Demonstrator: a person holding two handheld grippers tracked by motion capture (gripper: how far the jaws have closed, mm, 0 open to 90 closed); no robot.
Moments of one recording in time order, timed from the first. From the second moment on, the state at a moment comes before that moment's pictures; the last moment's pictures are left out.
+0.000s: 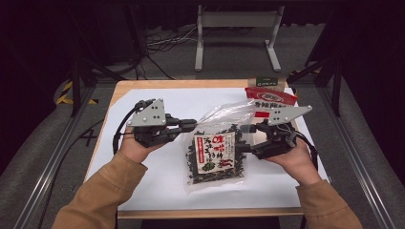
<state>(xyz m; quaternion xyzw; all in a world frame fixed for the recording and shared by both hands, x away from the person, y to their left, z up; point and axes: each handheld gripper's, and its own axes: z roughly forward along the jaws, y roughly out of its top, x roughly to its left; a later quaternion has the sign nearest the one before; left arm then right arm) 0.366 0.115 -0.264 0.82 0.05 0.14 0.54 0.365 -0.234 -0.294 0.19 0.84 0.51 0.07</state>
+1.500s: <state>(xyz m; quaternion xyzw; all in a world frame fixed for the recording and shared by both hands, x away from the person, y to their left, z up) 0.377 0.135 -0.265 0.80 0.06 0.04 0.60 0.358 -0.212 -0.282 0.16 0.88 0.45 0.03</state>
